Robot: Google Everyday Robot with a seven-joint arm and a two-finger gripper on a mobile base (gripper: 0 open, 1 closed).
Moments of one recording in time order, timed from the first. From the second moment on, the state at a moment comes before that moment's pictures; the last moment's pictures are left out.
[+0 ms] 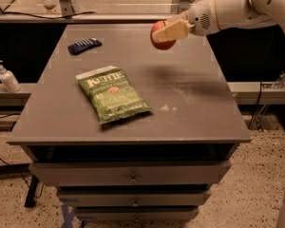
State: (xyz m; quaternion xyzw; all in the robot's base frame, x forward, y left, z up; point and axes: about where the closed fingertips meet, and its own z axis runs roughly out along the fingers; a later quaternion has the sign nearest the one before) arm 0.692 -0.080 0.951 -0.44 0.73 0.30 0.43
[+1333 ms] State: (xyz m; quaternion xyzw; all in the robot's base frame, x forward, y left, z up) arm 0.627 -0.038 0.900 -0.45 0.72 0.36 0.39
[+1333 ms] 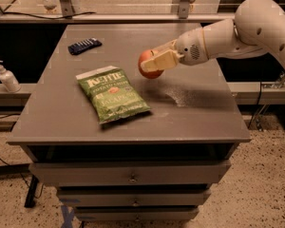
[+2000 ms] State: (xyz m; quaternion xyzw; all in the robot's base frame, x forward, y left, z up) arm 0.608 -0.045 0.863 -0.46 0.72 0.38 0.36
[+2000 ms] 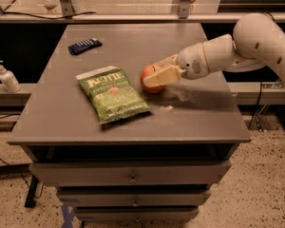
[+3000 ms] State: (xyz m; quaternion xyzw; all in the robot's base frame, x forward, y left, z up) arm 0.584 -0.017 0.852 -0.47 0.70 0.41 0.34
